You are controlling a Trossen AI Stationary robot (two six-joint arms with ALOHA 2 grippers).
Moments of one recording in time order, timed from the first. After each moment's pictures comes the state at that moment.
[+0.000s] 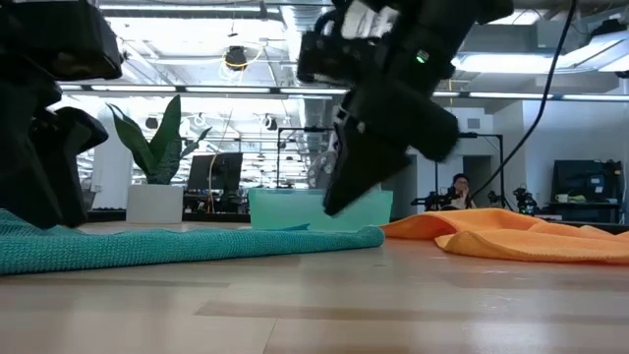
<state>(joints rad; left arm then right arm) -0.73 1.60 0.74 -0.27 -0.46 -0.89 0.34 2.02 1.35 -0.46 0.32 0.11</state>
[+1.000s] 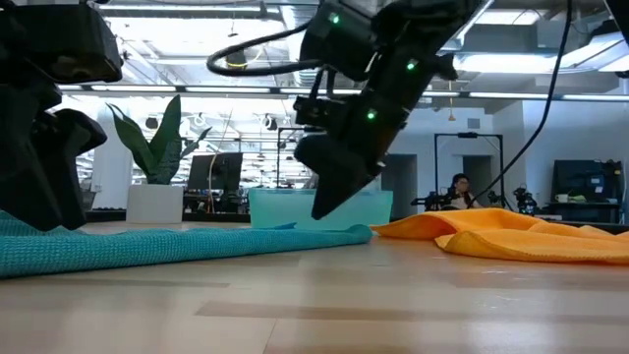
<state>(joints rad) -0.73 1.61 0.74 -0.27 -0.46 -0.90 0.12 2.02 1.26 -0.32 0.43 0.31</state>
